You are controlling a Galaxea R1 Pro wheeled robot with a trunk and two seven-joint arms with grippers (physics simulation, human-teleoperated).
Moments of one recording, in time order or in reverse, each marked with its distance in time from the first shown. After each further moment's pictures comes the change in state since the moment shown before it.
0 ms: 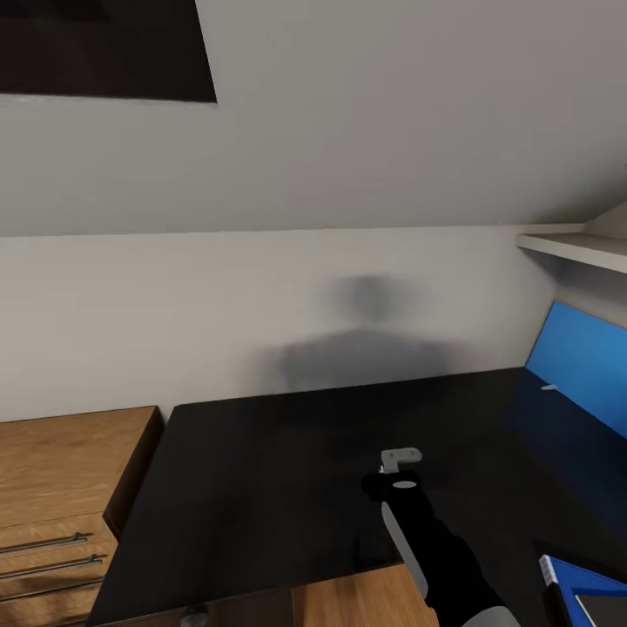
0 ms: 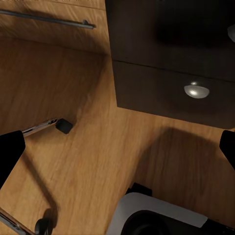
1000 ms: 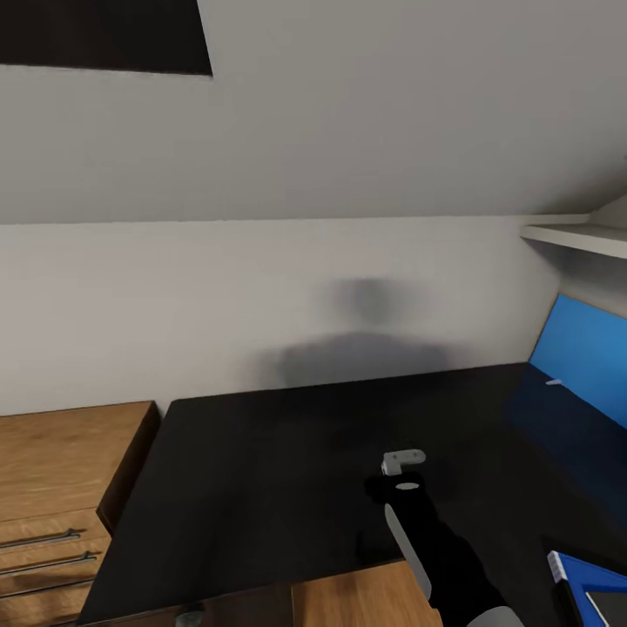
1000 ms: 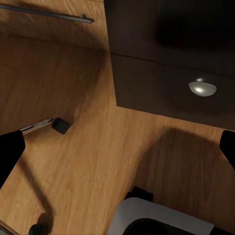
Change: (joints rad) left arm 0.000 -0.001 0.002 0.001 0.001 -0.002 0.002; right arm 0.000 -0.015 0.003 0.010 0.000 0.002 0.000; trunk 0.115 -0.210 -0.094
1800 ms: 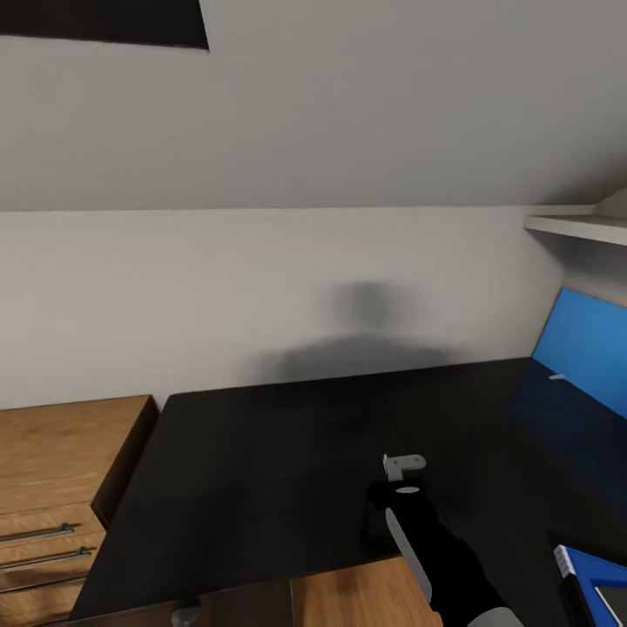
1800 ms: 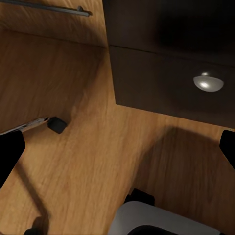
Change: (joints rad) left arm 0.000 0.001 0.000 0.000 0.000 0.000 -0.001; right arm 0.000 -0.003 -0.003 0.037 -0.001 0.000 0.000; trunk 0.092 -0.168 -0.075
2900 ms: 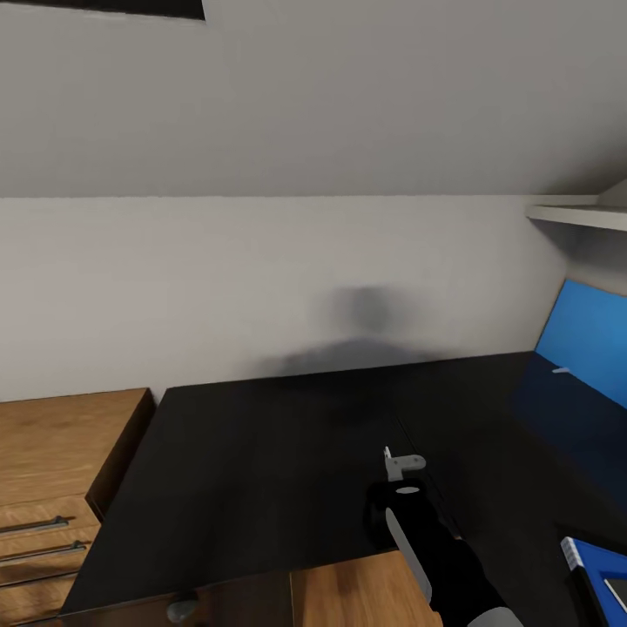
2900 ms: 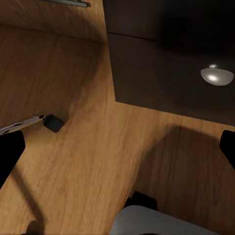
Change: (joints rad) left arm 0.000 0.001 0.000 0.000 0.001 -0.002 0.001; right arm 0.000 0.000 0.001 0.001 0.000 0.000 0.000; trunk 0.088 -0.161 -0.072
